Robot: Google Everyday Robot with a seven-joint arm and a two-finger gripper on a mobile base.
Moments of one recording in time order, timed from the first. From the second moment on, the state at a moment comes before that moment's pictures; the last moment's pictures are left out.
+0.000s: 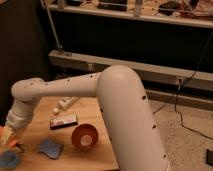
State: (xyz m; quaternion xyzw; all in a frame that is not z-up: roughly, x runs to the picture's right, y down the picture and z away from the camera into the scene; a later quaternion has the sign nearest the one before) arm -0.417 0.206 0.635 -0.60 -0.13 0.26 0.74
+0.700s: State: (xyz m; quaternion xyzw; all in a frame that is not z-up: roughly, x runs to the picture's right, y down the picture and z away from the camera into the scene) arm -0.434 0.210 0.616 -0.64 -0.28 0.12 0.70
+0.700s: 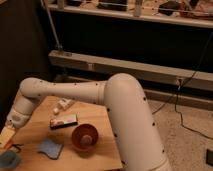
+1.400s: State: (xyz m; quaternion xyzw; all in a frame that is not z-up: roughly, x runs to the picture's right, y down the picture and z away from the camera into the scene) arm -0.452 0.229 0.609 -0.65 -0.29 0.08 0.70
